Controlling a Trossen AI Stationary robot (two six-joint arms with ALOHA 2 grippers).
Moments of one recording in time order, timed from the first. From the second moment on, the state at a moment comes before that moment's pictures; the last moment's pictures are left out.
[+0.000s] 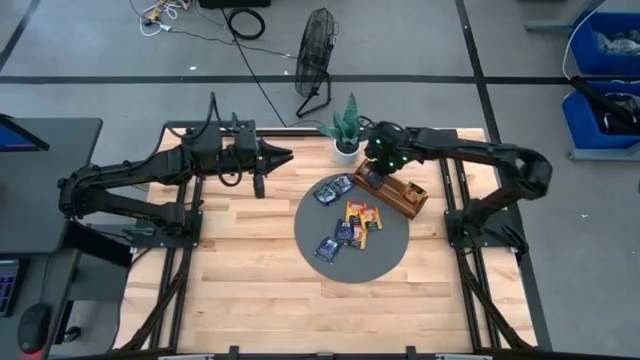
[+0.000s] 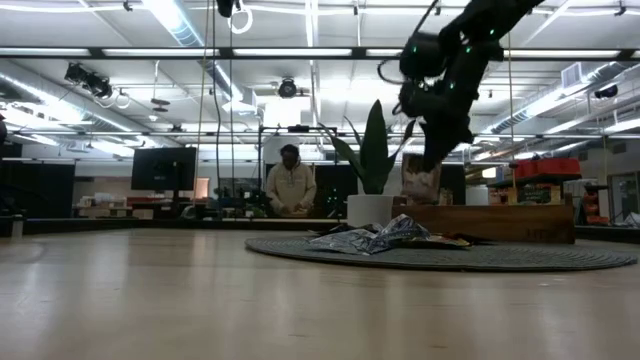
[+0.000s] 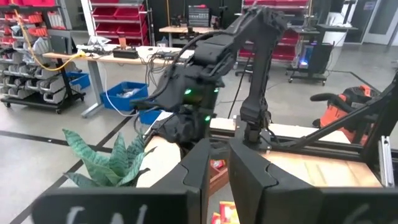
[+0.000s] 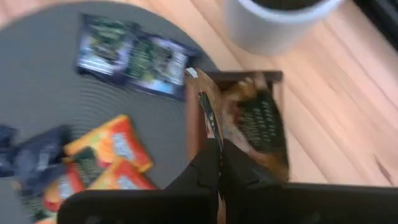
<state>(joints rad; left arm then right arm) 0.19 1.05 1.03 -0.05 -0.03 -0.02 -0.51 1.49 1.08 -0.75 -0.05 0.15</state>
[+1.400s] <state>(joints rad) 0.19 1.05 1.03 -0.08 -0.05 -0.04 -0.56 1.57 1.05 -0.69 -0.10 0.19</state>
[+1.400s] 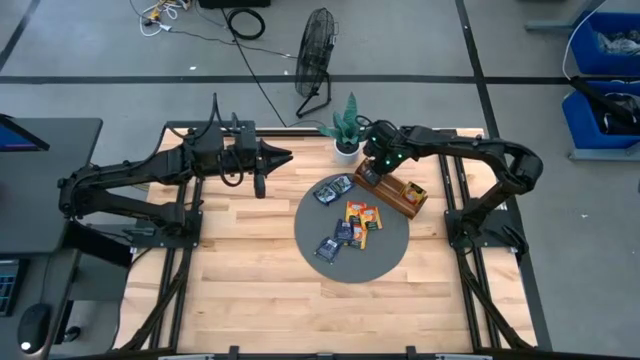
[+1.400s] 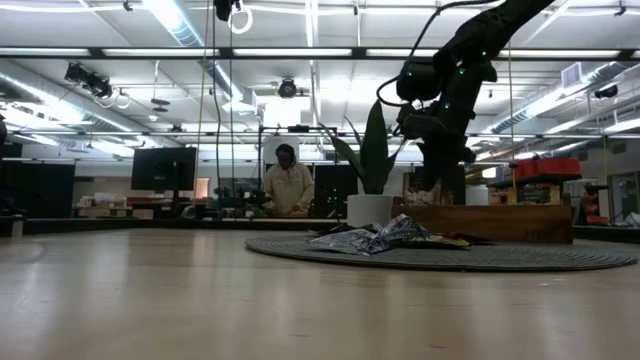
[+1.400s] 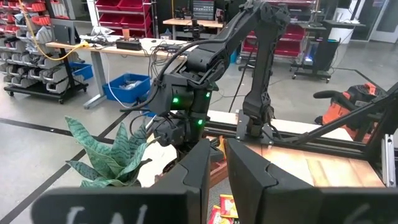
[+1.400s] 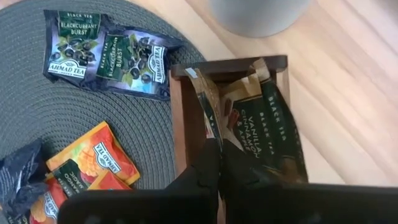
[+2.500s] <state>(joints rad) 0.19 1.05 1.03 -0.19 -0.05 -0.10 -0.53 1.32 1.18 -0.95 -0.01 0.19</state>
